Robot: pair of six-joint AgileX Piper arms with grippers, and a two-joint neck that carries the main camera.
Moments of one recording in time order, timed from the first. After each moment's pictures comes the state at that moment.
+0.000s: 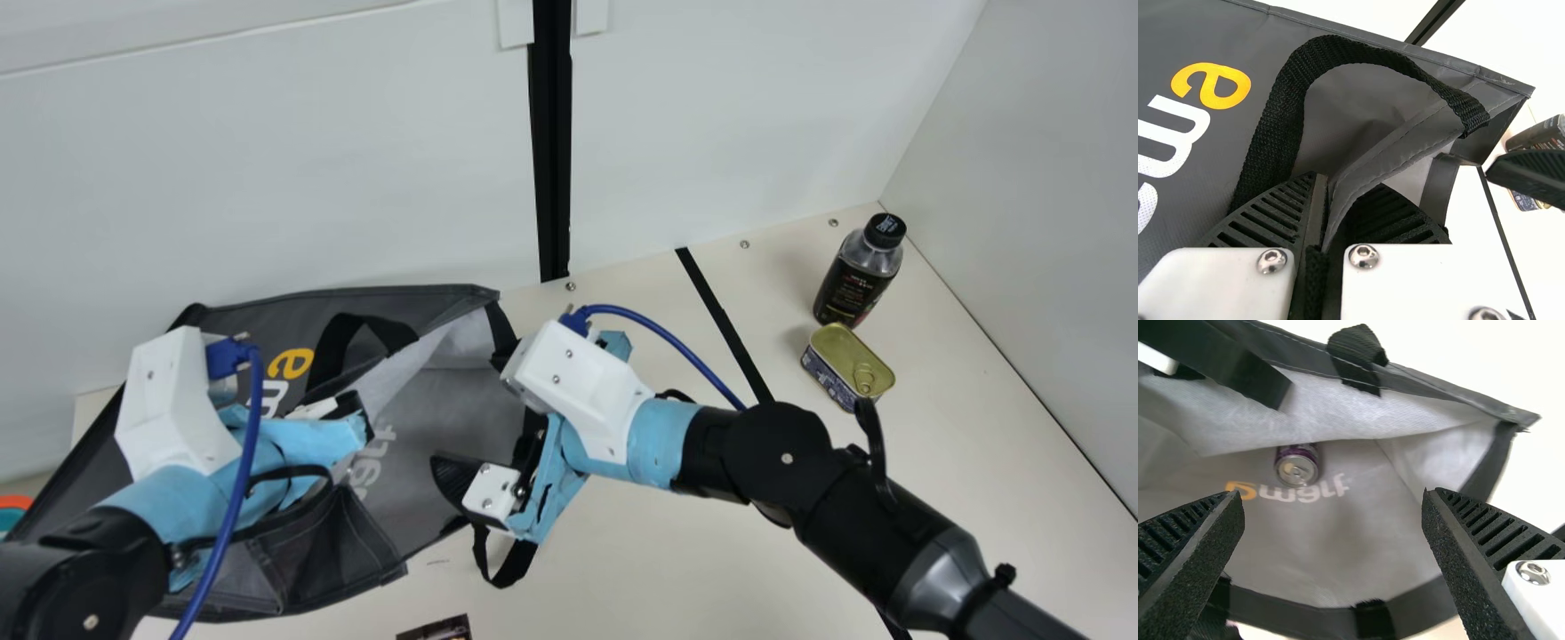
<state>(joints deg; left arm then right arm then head) -31.1 86.3 -74.1 -12.1 32.0 -20.4 18.8 76.9 -57.2 63.5 27.0 -77.6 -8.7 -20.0</state>
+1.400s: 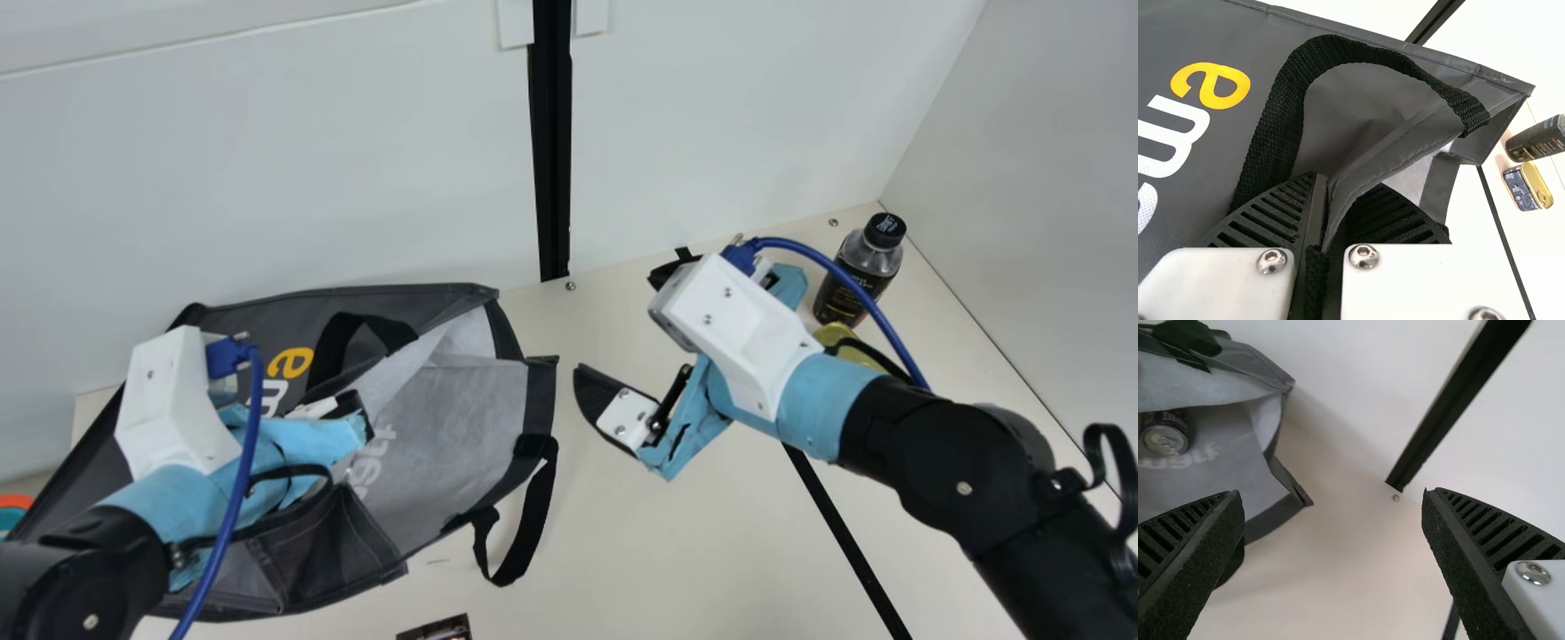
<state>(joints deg) -31.1 86.3 -74.1 -12.1 32.0 -20.4 4.1 64.5 -61.8 33.5 33.2 -56.0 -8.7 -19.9</state>
